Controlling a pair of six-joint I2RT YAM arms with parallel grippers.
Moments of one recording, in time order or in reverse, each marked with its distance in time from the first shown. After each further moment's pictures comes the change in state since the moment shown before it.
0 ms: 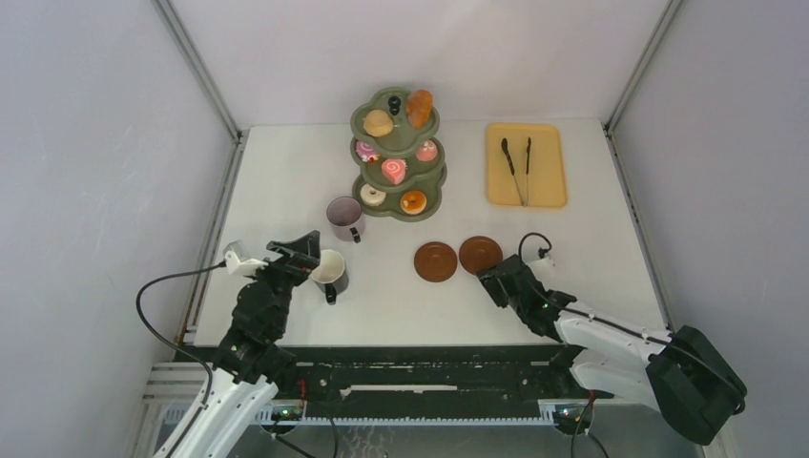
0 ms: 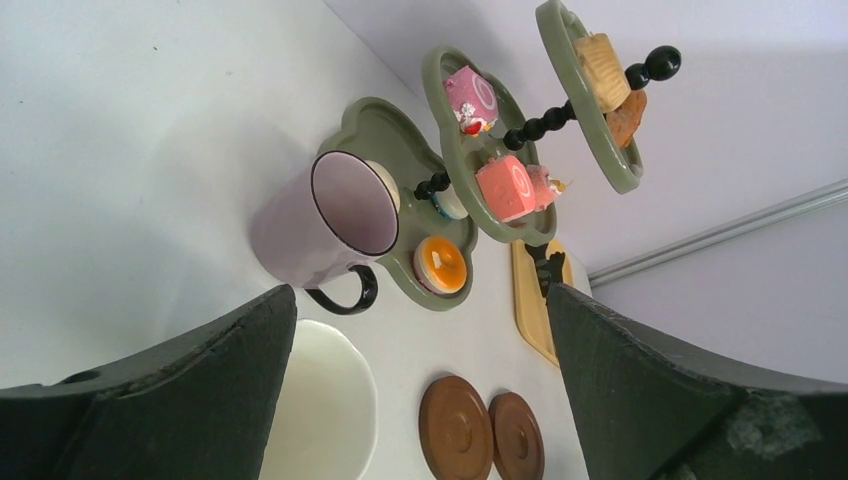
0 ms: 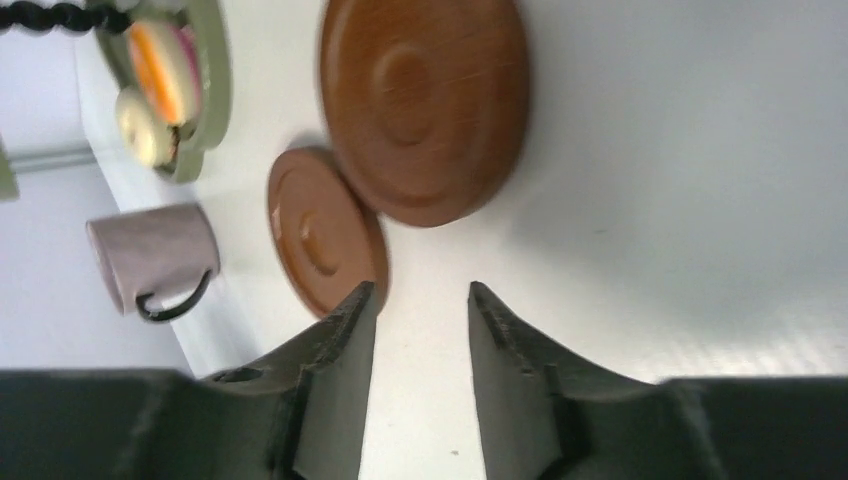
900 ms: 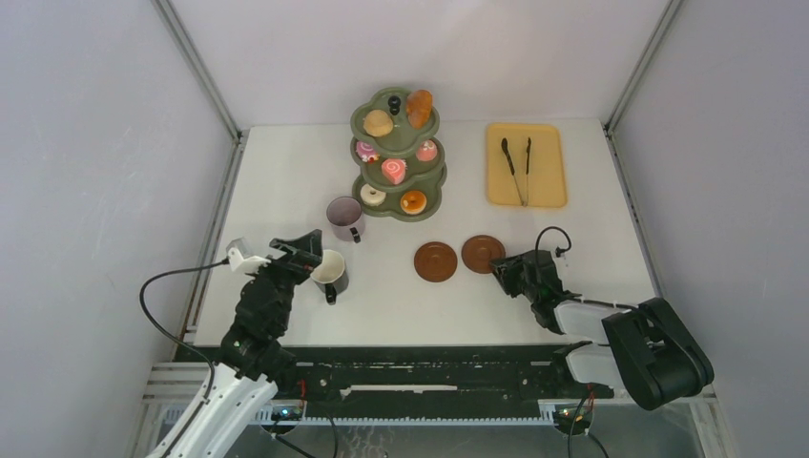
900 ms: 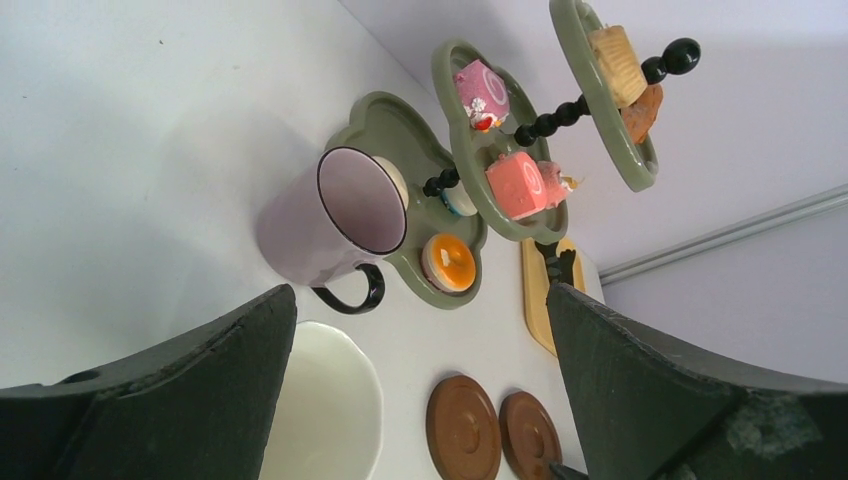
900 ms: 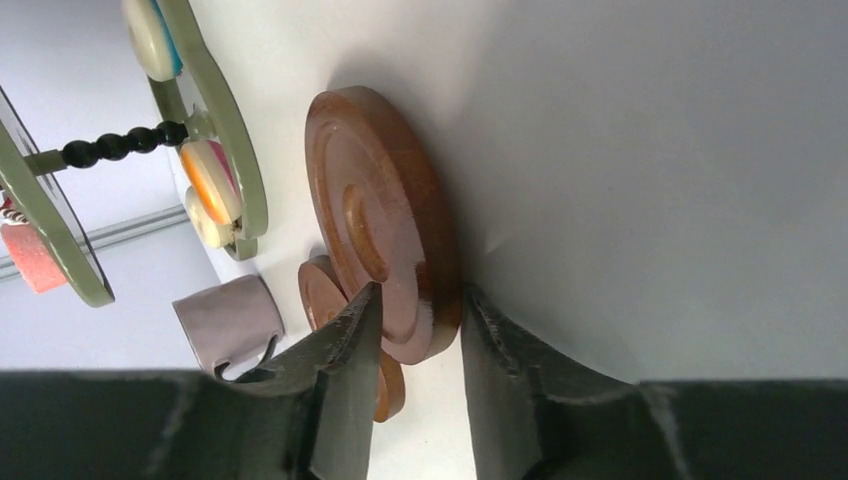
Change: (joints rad) left arm 0.000 0.055 0.000 0.029 -0.004 0.001; right arm -0.317 0.232 -0.089 0.431 -0.253 -0.048
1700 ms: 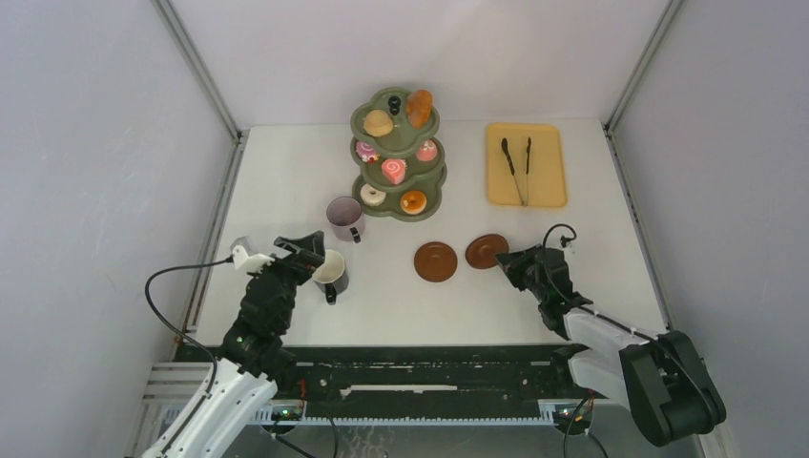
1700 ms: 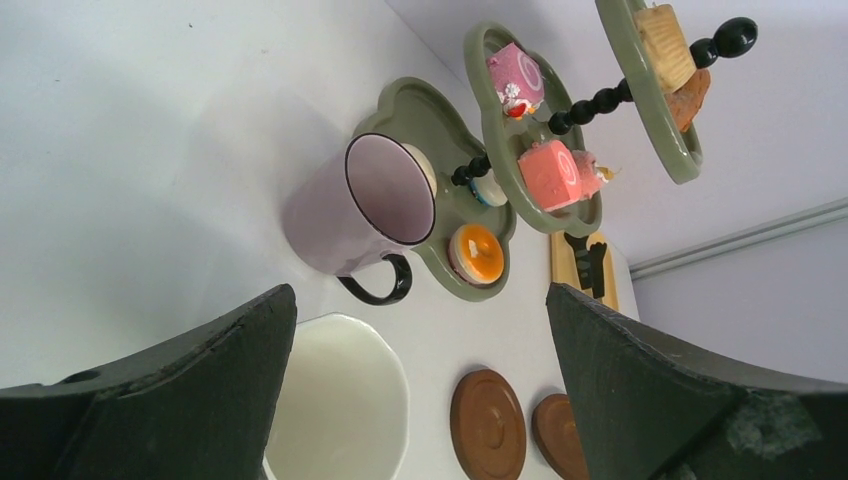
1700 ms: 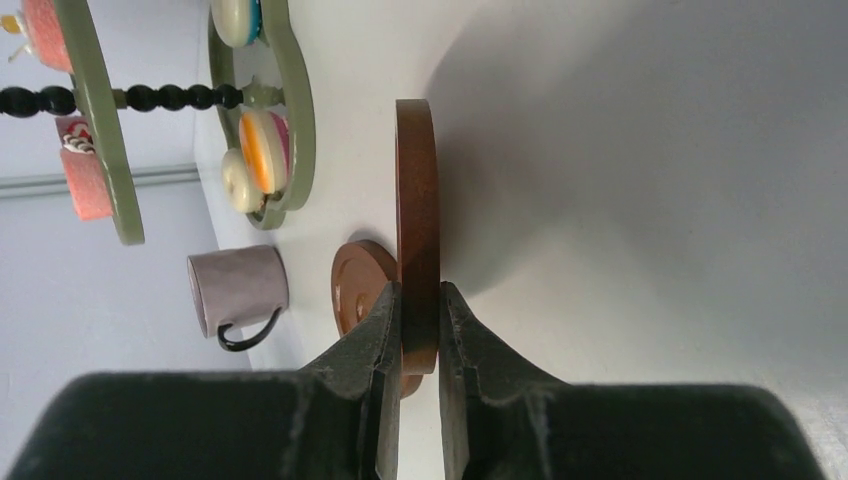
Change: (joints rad) left arm 0.000 0.046 0.000 -0.014 -0.014 0.002; right arm -0.054 -0.188 -0.002 -0.046 -0.050 -0.200
